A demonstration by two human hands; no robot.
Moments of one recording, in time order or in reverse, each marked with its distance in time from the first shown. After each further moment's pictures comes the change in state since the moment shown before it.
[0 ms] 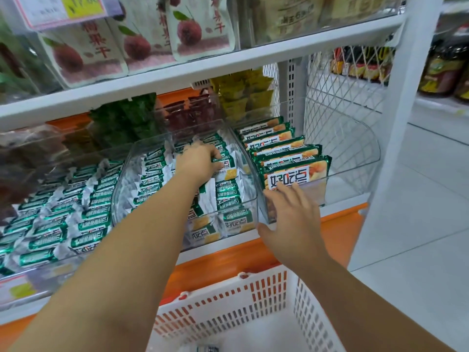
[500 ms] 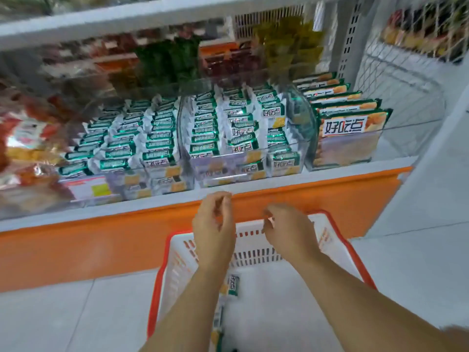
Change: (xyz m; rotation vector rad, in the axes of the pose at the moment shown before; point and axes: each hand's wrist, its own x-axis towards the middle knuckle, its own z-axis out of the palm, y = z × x) left_hand -0.253 -0.048 0.076 -0.849 0.573 -0.178; right_hand -0.073 -0.035 0.096 -0.023 -0.134 -0.152
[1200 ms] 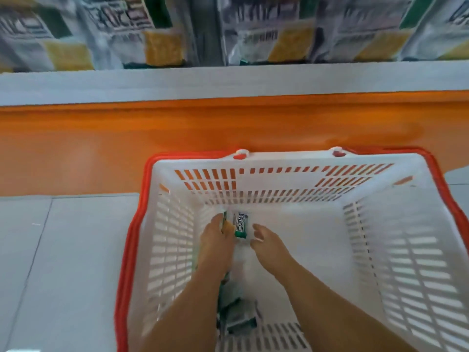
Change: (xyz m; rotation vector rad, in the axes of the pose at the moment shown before) left_hand -0.126 -0.254 0.029 0.366 -0.536 -0.992; right_hand -0.051 0.045 0.257 0.487 -0.750 0.682
